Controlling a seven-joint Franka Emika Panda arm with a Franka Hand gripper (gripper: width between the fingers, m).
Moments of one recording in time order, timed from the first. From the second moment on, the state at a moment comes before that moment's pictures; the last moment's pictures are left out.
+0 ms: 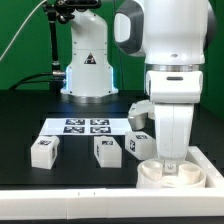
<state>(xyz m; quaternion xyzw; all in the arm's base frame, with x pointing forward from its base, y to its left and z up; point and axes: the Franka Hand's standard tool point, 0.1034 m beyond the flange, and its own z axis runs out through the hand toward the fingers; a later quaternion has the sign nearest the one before) 0.577 0.095 0.014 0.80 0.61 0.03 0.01</state>
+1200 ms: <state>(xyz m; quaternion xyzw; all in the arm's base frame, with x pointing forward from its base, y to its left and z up) 0.543 0.067 0.054 0.85 0.53 0.05 0.03</state>
